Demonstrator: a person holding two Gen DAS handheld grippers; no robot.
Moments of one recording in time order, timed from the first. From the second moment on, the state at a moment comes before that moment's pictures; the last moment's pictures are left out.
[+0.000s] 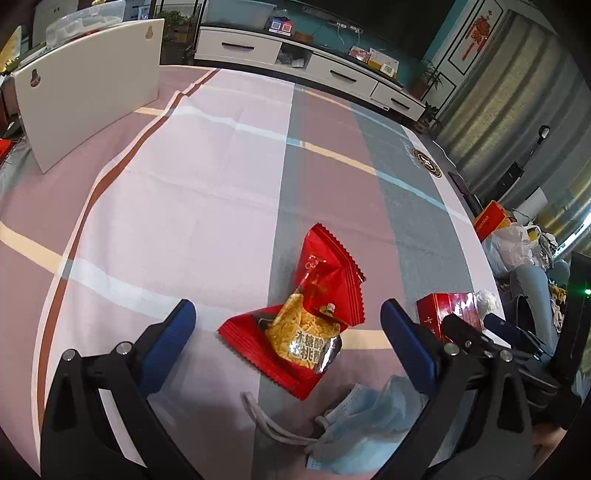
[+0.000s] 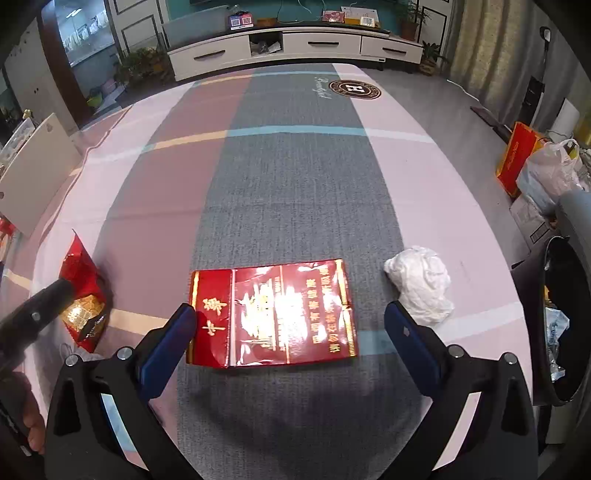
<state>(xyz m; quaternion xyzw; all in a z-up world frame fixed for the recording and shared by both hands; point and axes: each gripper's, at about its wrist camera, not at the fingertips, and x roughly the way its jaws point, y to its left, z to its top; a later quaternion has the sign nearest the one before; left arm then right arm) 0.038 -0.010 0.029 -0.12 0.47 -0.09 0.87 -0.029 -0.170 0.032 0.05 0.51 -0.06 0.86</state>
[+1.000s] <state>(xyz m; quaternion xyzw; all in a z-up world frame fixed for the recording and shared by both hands) 0.026 -0.001 0.039 -0.15 0.44 -0.06 0.88 -0.027 -0.152 0.025 0.05 0.51 -0.03 0.86</state>
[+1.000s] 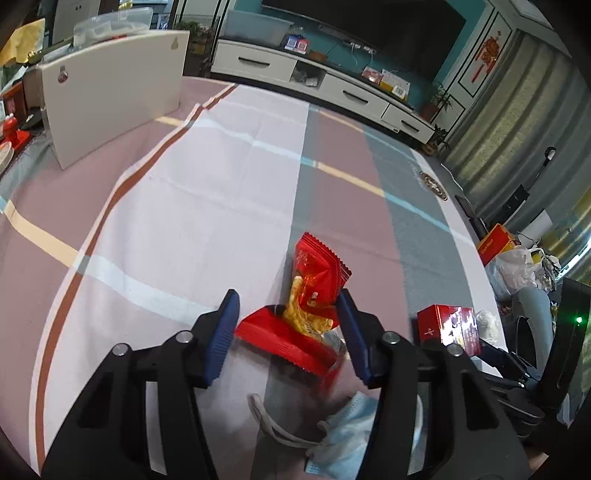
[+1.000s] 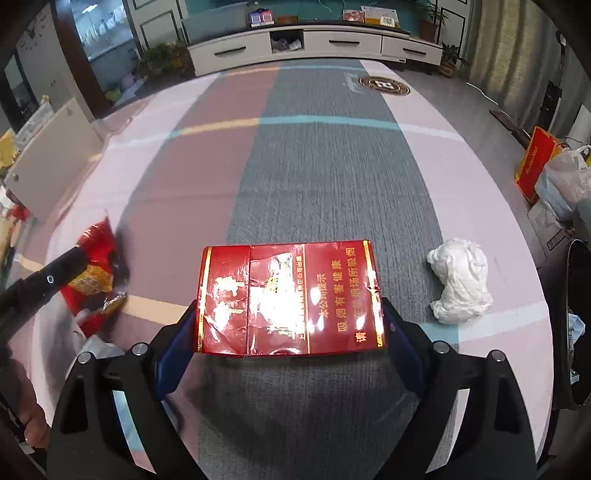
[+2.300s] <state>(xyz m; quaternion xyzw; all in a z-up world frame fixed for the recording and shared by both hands) -0.051 0.003 0.141 -0.17 0.31 -0.12 0.93 -0.067 -0.174 0.099 0.10 0.41 -0.02 0.91</state>
